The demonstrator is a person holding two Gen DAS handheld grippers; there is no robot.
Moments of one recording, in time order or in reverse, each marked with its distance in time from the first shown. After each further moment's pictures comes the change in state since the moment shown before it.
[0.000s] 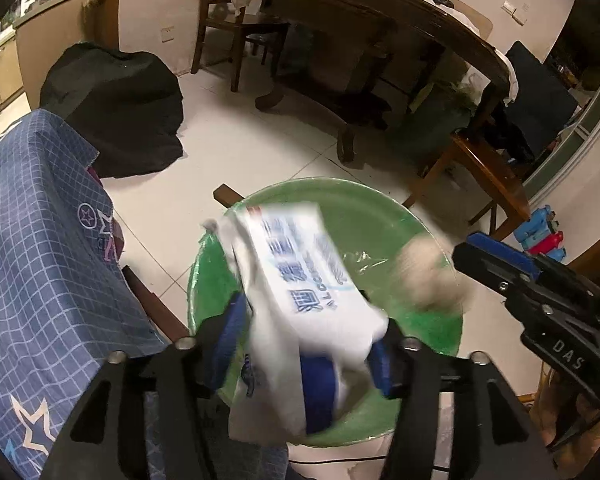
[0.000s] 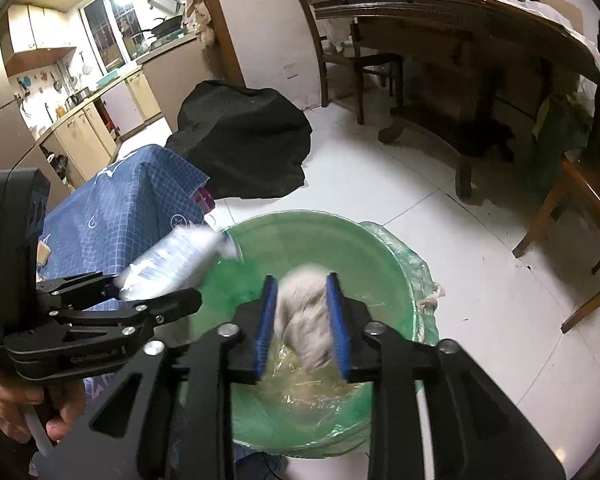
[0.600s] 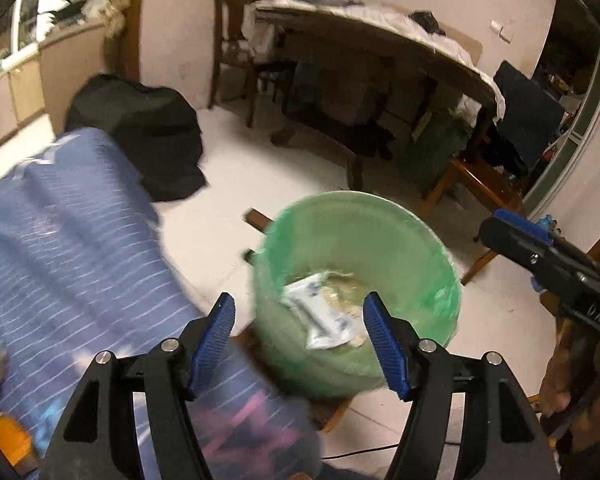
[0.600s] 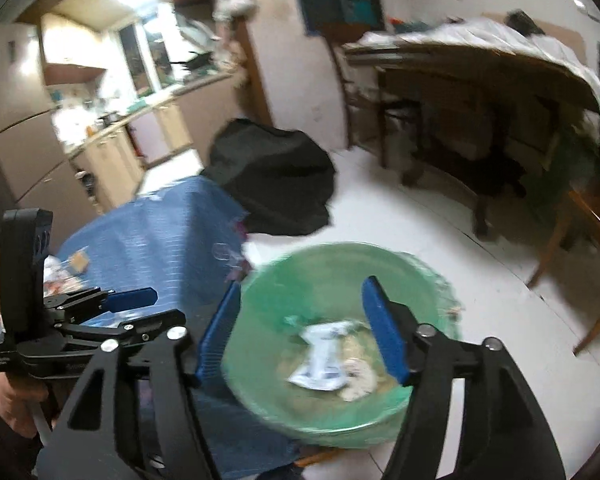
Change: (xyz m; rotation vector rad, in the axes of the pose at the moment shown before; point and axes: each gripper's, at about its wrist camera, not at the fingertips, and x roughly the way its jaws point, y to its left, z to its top) left arm -0.103 0.041 -0.066 0.027 -0.155 0.047; right arm -0.060 0.056 -0.022 -0.067 -0.173 0.097
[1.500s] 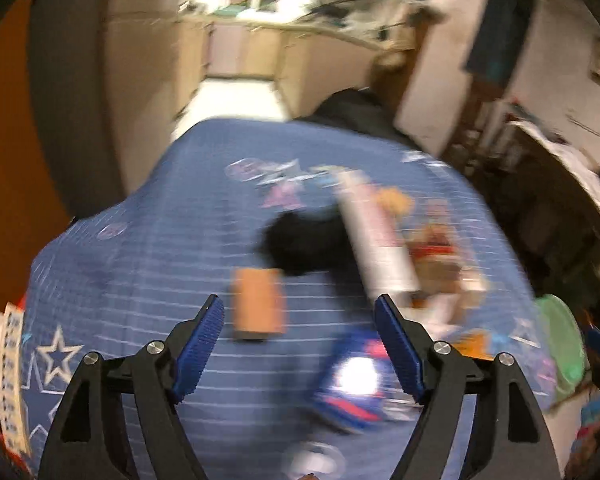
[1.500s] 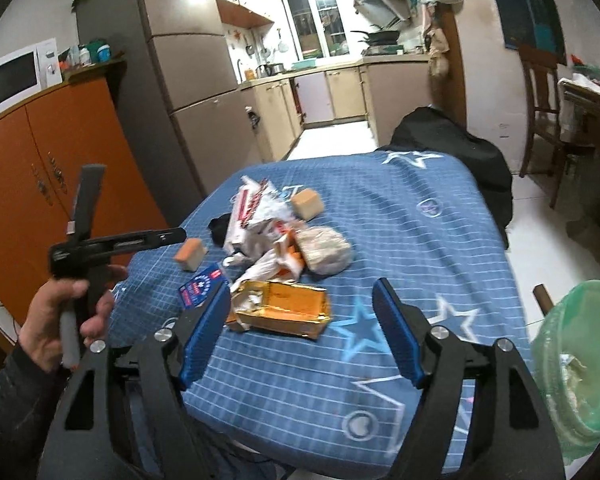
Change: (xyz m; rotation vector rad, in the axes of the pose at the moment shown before) left arm -0.284 0.360 -0.194 -0.591 -0.155 0.504; right arm 0.021 0.288 -0.050 -0.312 0.081 0.454
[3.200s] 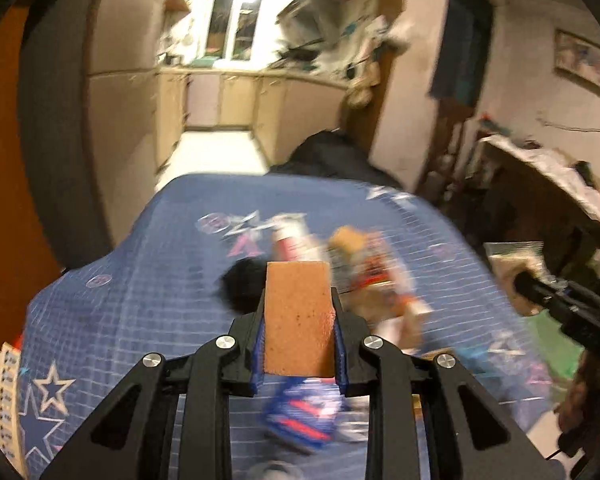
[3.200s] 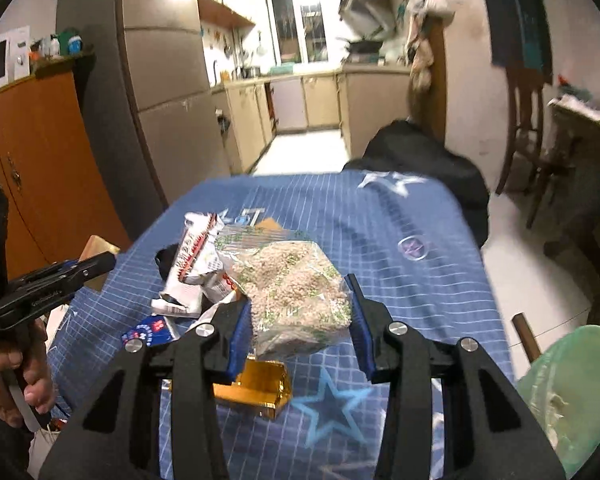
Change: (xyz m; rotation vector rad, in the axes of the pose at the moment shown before) left arm -0.049 -0.072 -0.008 0.123 -0.220 -0.095; right arm 0.034 -0.011 0.039 -0.035 -0.052 -0.148
